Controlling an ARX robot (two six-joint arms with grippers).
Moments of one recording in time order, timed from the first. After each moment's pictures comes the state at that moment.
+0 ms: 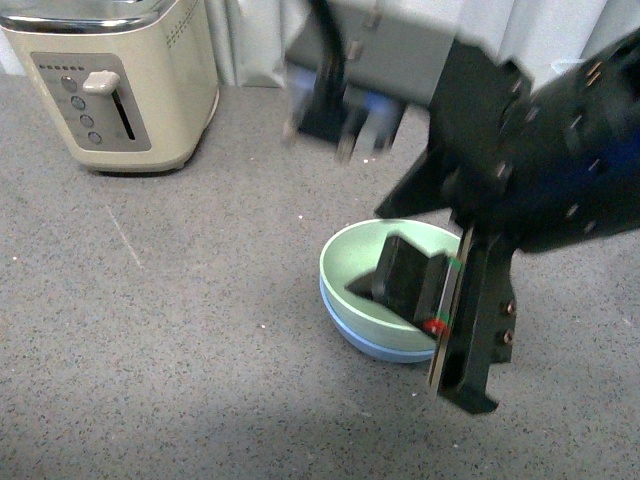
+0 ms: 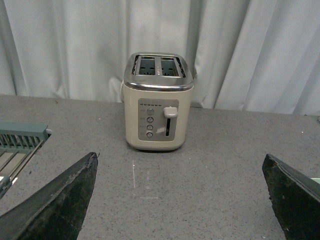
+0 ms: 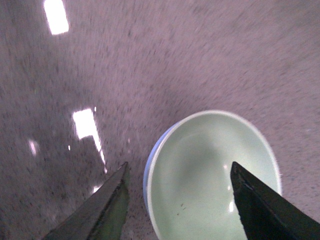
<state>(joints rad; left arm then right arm) 0.00 0.00 0.02 0.00 0.00 0.00 0.51 1.61 0.86 -0.16 -0.34 -0.68</state>
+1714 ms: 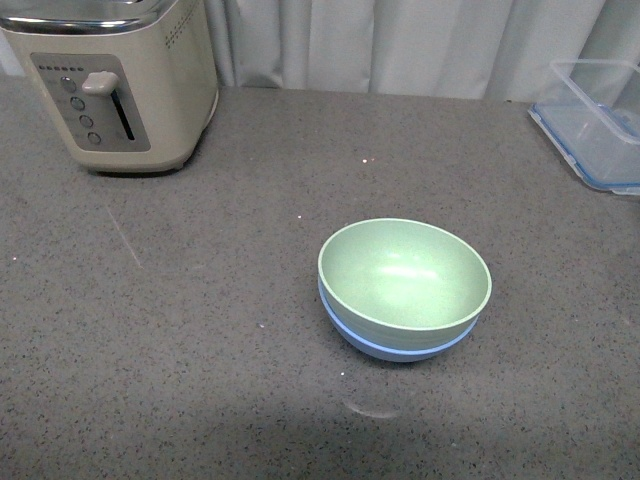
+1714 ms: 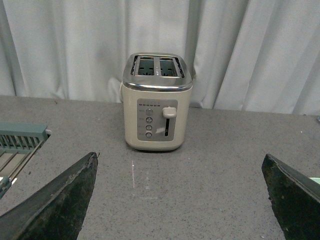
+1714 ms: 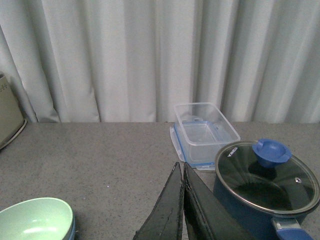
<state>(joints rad) 0.00 0.00 0.02 0.00 0.00 0.00 0.00 0.34 0.01 0.34 0.00 0.00</state>
